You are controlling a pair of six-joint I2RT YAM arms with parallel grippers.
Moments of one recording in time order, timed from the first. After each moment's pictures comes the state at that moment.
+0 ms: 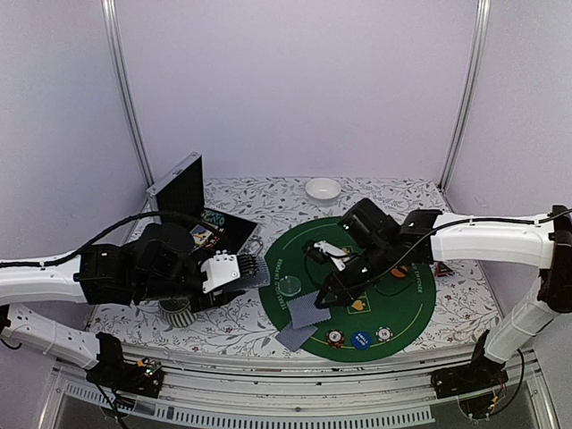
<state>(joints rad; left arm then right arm) -1.15 1.04 0.80 -0.40 -0.25 0.44 0.95 1.51 1.12 -0.58 -0.40 0.30</state>
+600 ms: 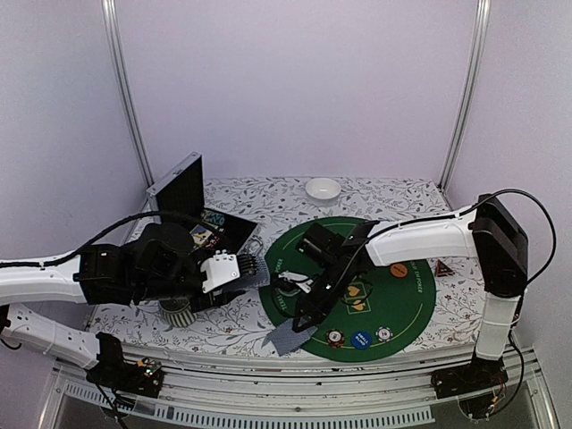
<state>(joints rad) -1.15 1.04 0.80 -0.40 -0.25 0.44 1.00 1.93 1.31 -0.62 -0.61 0.09</state>
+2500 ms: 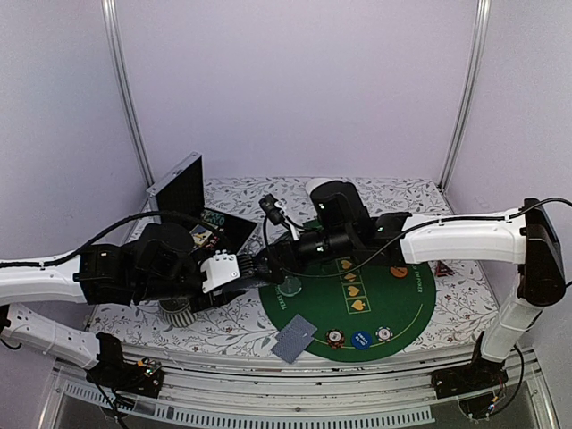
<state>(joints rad) -1.15 1.04 0.80 -0.40 -0.24 0.44 1.05 1.71 1.25 0.02 -0.42 0.39</state>
